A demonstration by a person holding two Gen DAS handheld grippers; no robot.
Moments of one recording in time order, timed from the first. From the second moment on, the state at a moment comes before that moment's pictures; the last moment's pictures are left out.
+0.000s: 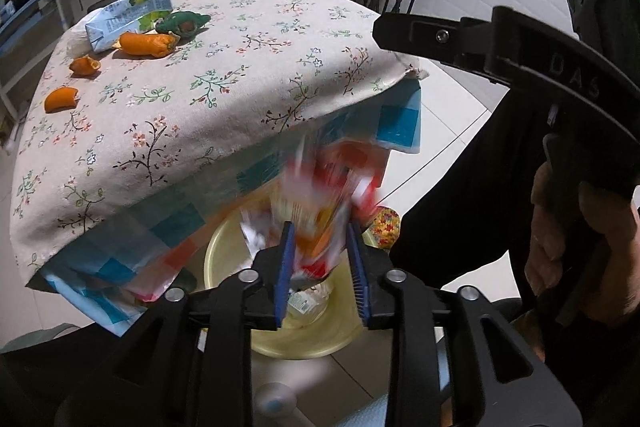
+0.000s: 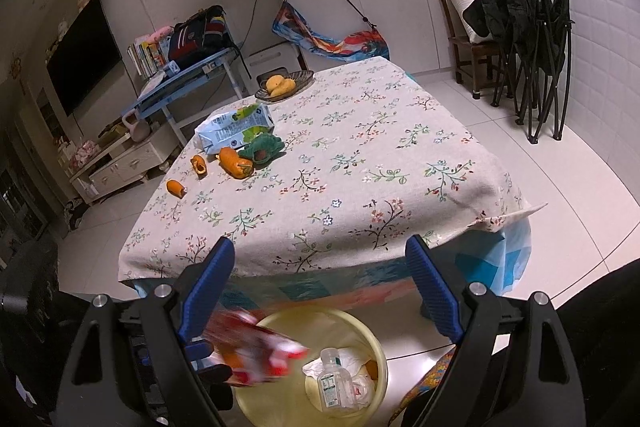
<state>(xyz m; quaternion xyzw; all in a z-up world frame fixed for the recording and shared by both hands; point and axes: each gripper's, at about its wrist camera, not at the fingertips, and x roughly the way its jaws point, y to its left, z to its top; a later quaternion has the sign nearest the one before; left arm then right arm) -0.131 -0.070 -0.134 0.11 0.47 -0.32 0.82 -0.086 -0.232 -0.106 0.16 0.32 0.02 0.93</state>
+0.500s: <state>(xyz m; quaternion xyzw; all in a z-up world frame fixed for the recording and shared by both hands) -0.121 -0.048 -0.116 0.10 0.41 -0.22 0.88 -0.085 -0.232 -0.107 0.16 0.32 0.02 0.93</state>
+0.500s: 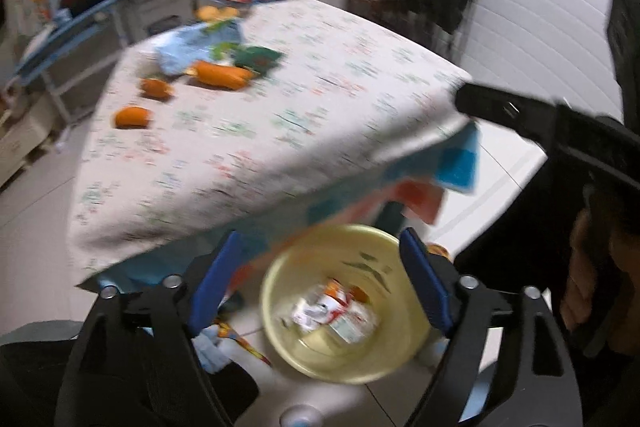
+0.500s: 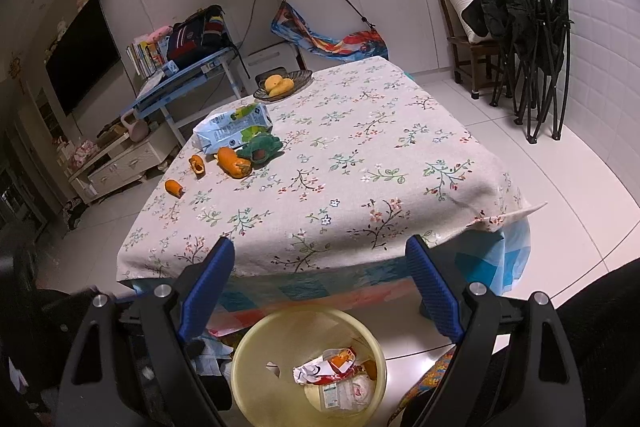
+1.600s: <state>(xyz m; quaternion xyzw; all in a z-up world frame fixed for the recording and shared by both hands) -0.083 0.018 -0.100 -0.02 0.40 -0.05 0.92 -0.084 -0.218 -0.110 0.14 0.33 0.03 0.93</state>
